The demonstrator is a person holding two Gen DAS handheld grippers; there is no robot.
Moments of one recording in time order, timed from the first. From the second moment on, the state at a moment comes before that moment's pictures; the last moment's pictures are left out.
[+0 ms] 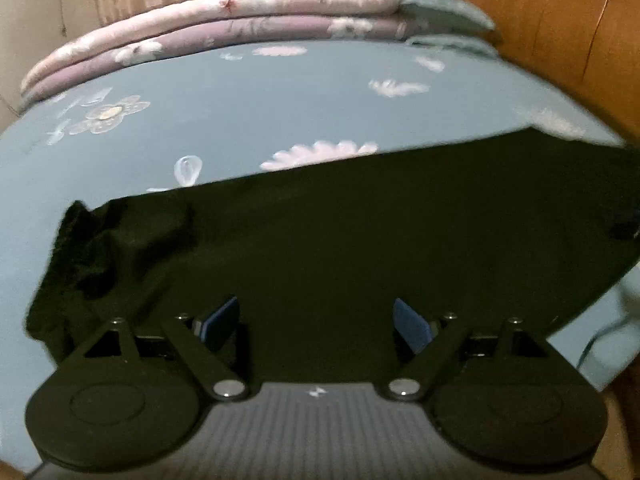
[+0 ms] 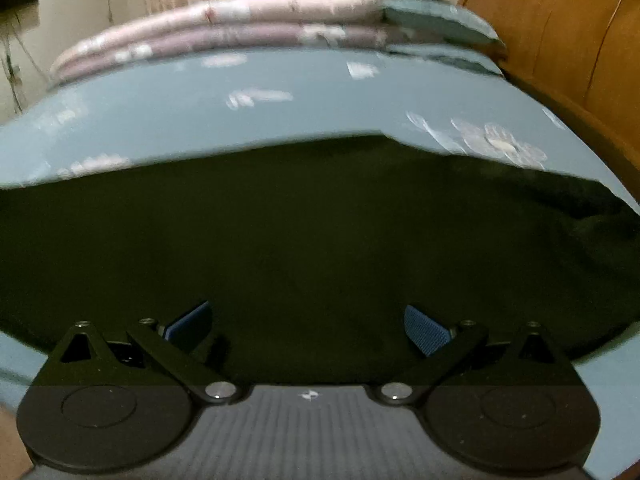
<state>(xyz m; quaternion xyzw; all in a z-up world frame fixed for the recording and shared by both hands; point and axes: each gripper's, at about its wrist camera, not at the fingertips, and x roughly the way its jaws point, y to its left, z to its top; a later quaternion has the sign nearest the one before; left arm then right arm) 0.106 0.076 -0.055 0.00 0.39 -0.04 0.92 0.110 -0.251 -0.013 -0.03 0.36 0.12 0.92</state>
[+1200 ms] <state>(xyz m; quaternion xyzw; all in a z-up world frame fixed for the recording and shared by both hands) 0.109 0.204 -0.055 -0.19 0.26 0.06 0.95 0.115 -0.070 0.015 -0.15 0.36 0.24 0.89</state>
